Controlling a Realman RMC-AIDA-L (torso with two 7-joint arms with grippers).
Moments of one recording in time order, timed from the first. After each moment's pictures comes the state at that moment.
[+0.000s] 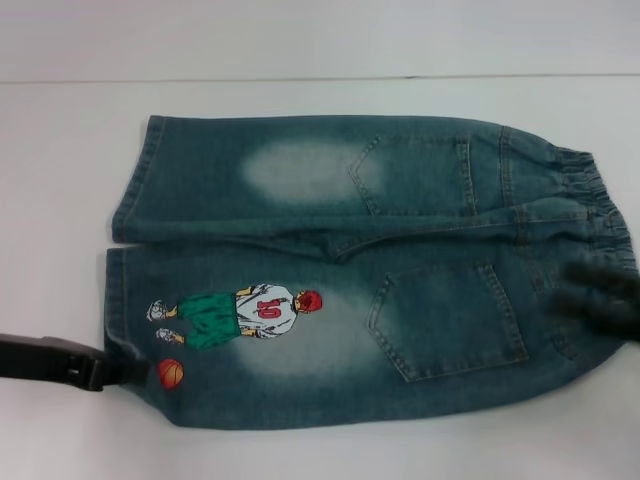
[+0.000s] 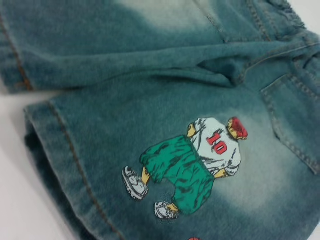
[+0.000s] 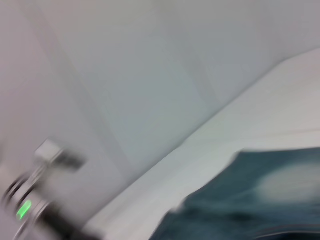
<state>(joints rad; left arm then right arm) -0.44 -2.17 0.59 1.09 2.55 1.74 -2.09 0.33 2.03 -0.36 -0.54 -2.06 -1.81 1.45</state>
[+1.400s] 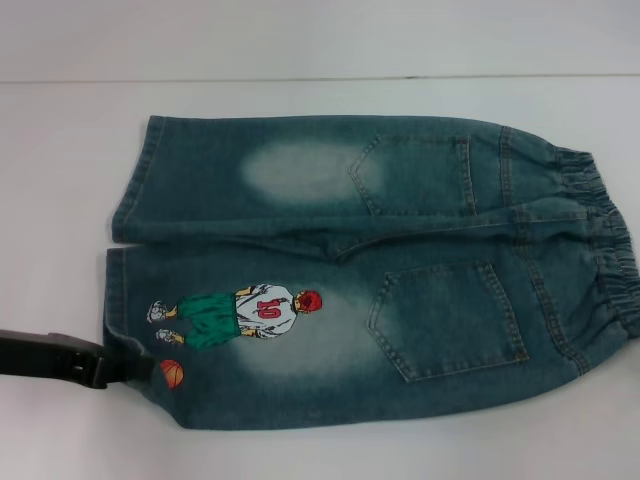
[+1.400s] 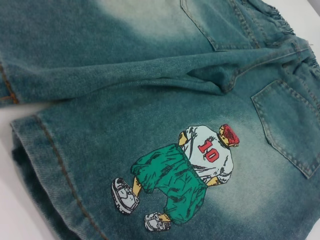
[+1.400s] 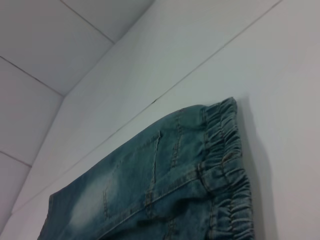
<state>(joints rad) -0.44 -2.17 0.60 1.08 2.53 1.73 -2.08 0.27 1.94 -0.12 -0.54 -2.24 -1.54 1.88</state>
